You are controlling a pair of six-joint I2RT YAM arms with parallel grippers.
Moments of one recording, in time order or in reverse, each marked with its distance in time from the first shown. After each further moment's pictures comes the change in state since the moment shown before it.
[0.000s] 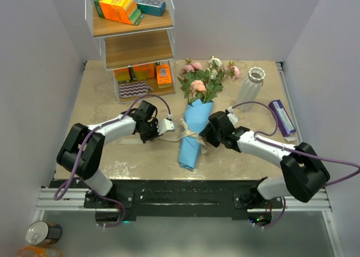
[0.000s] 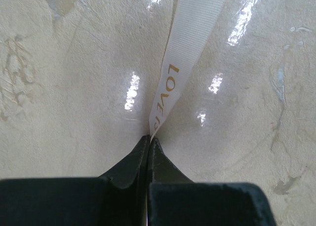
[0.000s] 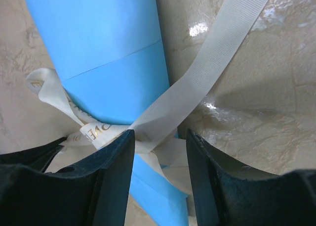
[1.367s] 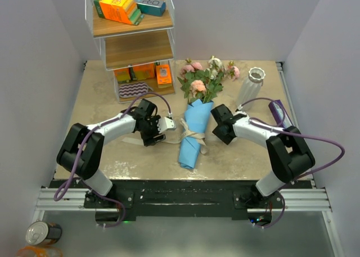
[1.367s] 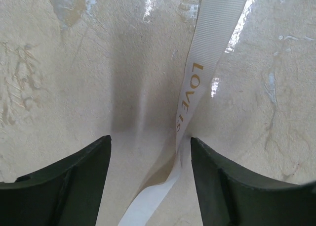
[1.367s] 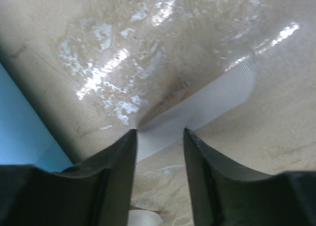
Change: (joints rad) left arm 0.004 0.000 0.029 -0.028 0.031 0.002; right arm -0.142 0.225 0.150 -0.303 0.175 0.005
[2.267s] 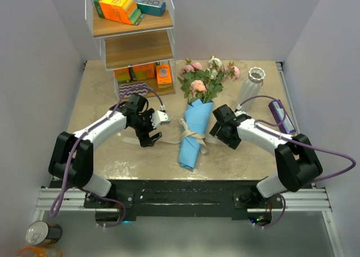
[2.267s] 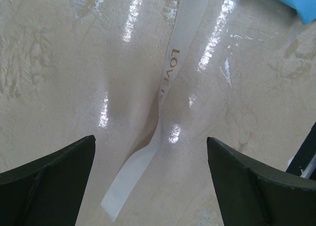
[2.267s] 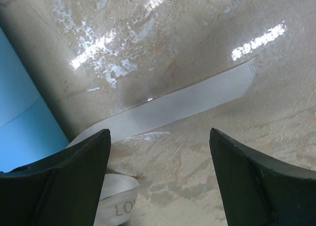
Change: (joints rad) left arm 0.087 -0.119 0.057 -0.182 0.156 -0.029; right arm 0.012 -0.109 0.018 -0.103 -0.047 -0.120
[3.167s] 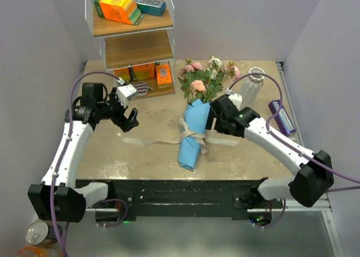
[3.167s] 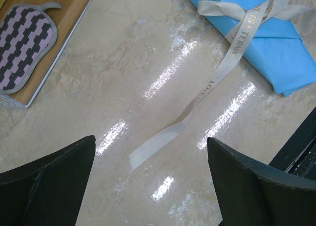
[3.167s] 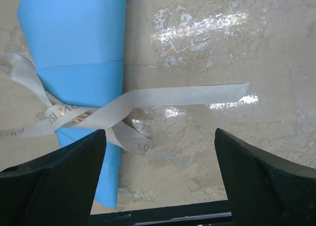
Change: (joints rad) left arm 0.333 -0.352 0.129 -0.116 0.175 -0.217; right arm 0.130 -0.158 0.220 -0.182 0.082 -0.313
